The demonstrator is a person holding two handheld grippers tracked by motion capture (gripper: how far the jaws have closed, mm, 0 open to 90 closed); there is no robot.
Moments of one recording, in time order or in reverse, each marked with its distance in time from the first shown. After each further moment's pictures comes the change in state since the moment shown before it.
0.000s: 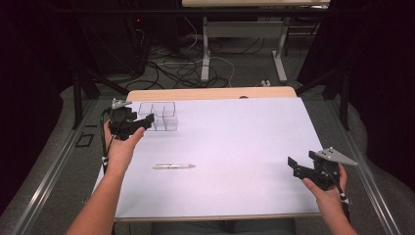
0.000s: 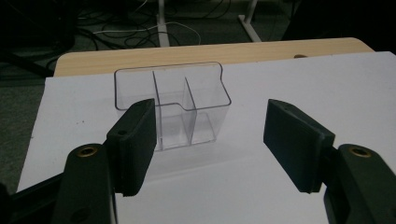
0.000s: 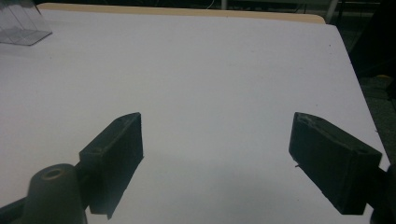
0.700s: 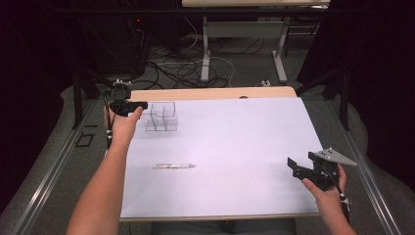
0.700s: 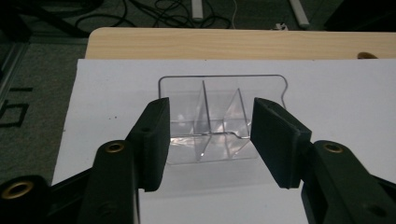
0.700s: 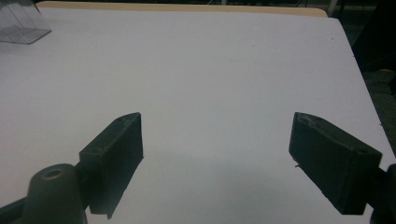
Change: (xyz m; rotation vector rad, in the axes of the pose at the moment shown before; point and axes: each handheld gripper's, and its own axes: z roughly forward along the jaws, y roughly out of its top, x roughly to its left) left arm 0.033 0.043 0.048 0.174 0.115 -0.098; right arm 0.001 -0.002 0.002 0.006 0.002 0.016
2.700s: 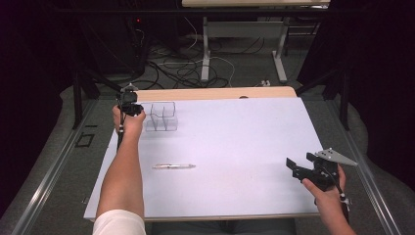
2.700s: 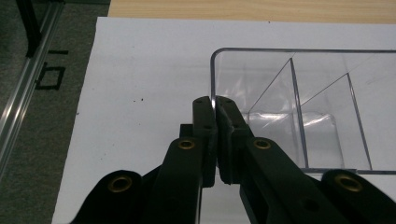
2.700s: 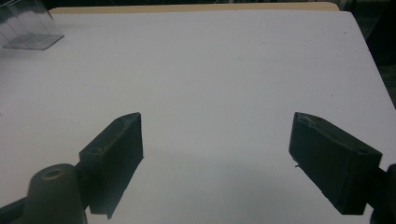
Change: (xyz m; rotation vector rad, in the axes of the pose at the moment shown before) left arm 0.018 -0.003 0.076 0.150 0.155 -0.015; right arm 0.000 0.000 -0.001 0.012 0.038 0.030
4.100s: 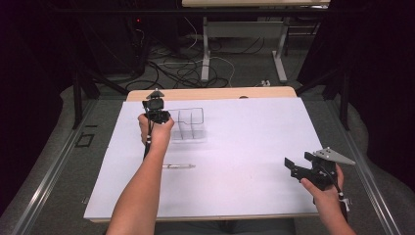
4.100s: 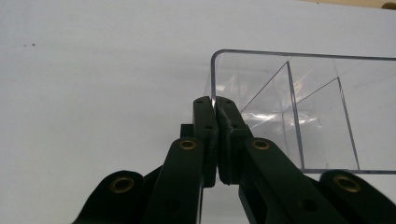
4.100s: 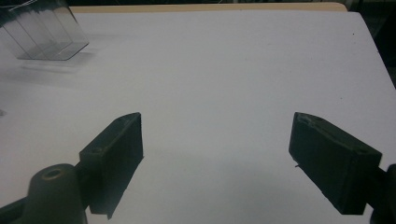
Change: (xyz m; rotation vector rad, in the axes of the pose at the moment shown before) left arm -0.101 -0.031 -0.039 0.028 -0.098 -0.066; right arm 0.003 0.001 0.004 -0.011 0.015 -0.007
